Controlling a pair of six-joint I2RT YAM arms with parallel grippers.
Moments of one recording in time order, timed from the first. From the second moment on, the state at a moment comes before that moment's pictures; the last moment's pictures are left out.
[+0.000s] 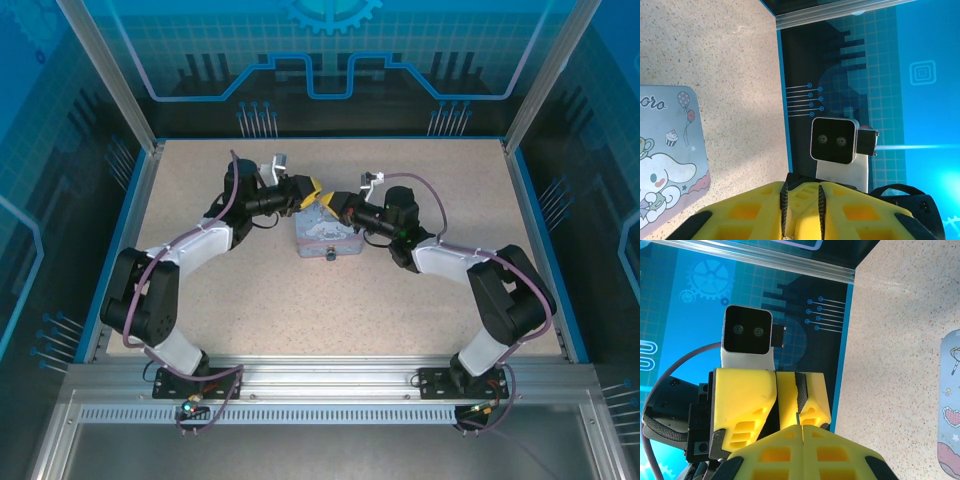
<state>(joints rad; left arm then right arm) -0.30 1.62 1.01 0.36 0.76 -1.19 0.50 1.63 0.85 0.71 -0.53 1.31</state>
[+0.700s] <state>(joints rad) -0.31 1.62 1.00 0.37 0.76 -1.21 0.49 1.63 0.85 0.71 -0.53 1.31</state>
